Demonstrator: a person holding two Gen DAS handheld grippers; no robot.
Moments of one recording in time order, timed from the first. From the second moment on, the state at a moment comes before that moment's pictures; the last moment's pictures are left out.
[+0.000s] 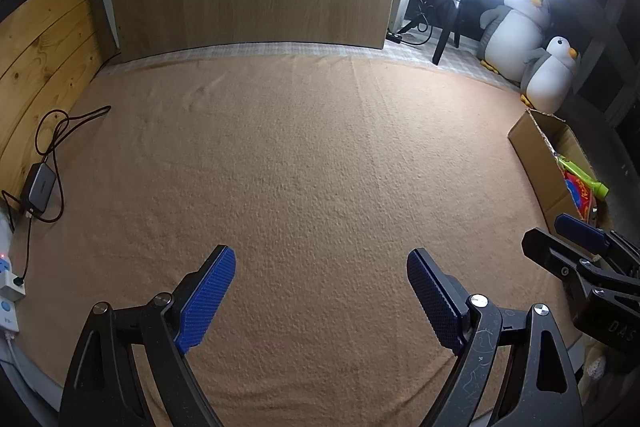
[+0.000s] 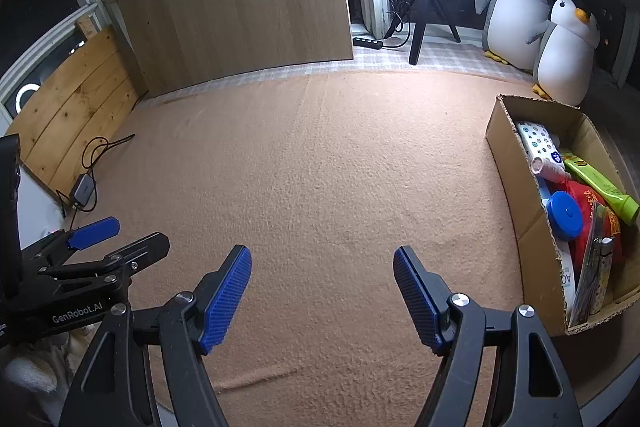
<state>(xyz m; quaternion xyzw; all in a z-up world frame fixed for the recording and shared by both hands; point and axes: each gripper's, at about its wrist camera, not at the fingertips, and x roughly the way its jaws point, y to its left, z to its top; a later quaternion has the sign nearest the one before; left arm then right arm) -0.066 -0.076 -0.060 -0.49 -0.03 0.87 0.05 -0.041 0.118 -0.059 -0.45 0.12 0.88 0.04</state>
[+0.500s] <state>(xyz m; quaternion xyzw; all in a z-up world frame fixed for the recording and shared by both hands) -0.067 -0.075 -0.061 -0.49 -0.03 0.87 0.05 -0.040 0.123 -0.060 -0.46 0.12 0.88 0.04</state>
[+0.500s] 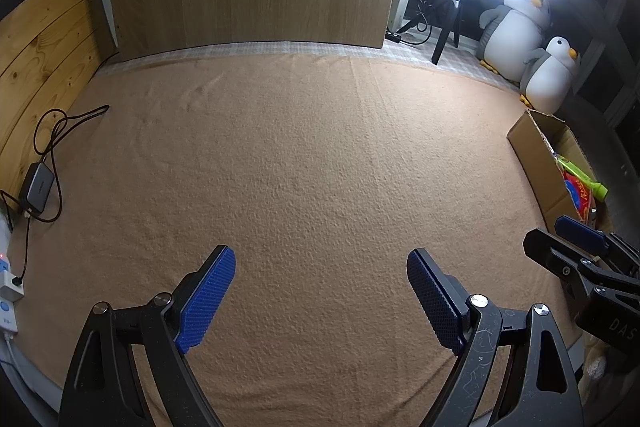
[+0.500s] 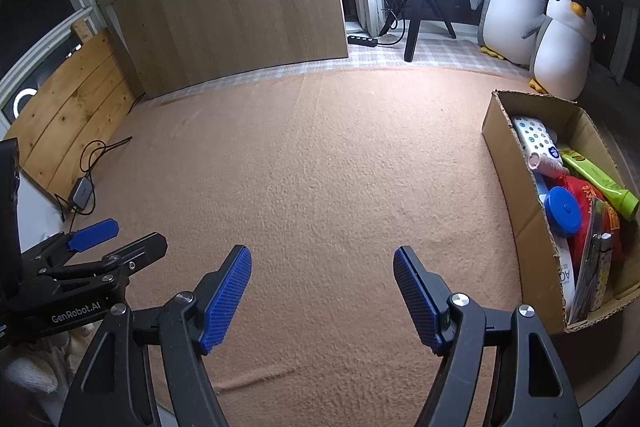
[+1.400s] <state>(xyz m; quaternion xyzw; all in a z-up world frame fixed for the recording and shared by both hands) -0.067 -0.071 -0.061 -0.49 -0.03 0.87 0.06 -0.039 0.130 -0.062 -0.46 0.13 0.88 0.04</state>
